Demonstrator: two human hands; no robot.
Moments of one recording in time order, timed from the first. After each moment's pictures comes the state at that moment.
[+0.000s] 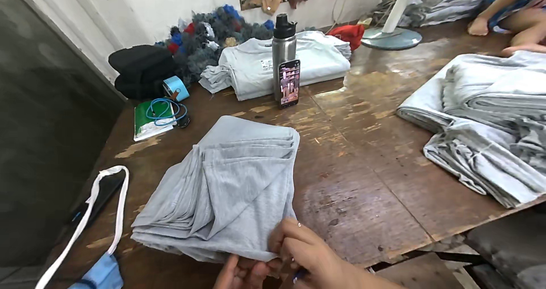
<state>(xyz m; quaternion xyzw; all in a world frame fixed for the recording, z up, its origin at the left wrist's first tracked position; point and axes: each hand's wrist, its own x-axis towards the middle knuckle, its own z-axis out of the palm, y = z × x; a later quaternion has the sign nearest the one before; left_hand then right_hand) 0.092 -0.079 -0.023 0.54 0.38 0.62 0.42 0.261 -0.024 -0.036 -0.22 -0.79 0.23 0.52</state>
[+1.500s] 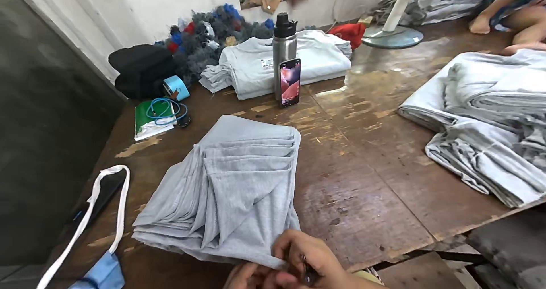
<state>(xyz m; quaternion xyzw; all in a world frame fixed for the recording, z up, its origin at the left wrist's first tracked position) 0.093 -0.088 -0.027 0.59 0.44 0.58 0.35 0.256 -0.037 -0.047 -0.19 -0.72 0.34 0.57</state>
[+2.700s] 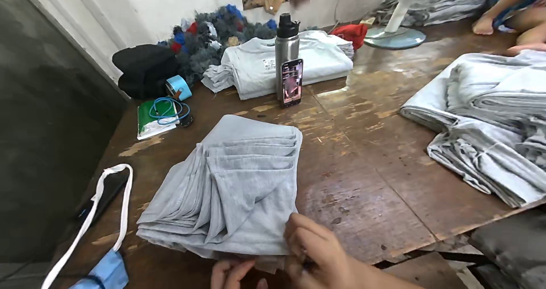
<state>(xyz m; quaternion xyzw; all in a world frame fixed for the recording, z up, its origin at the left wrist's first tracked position) 0.075 -0.099 -0.027 0.65 0.51 0.50 0.24 0.258 -0.024 -0.019 -0.24 -0.77 0.16 0.57</state>
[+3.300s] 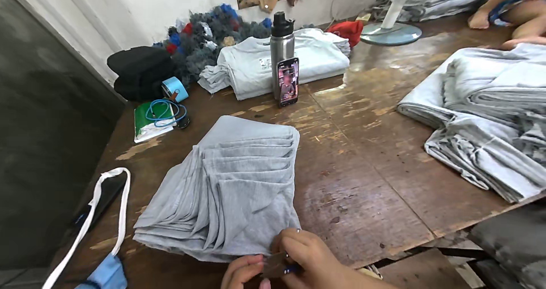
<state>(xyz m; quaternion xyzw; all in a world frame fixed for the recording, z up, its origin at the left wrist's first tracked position) 0.072 -0.093 -0.032 0.67 0.44 0.51 0.31 0.259 -0.036 -0.063 -0.31 -0.80 0.19 0.47</state>
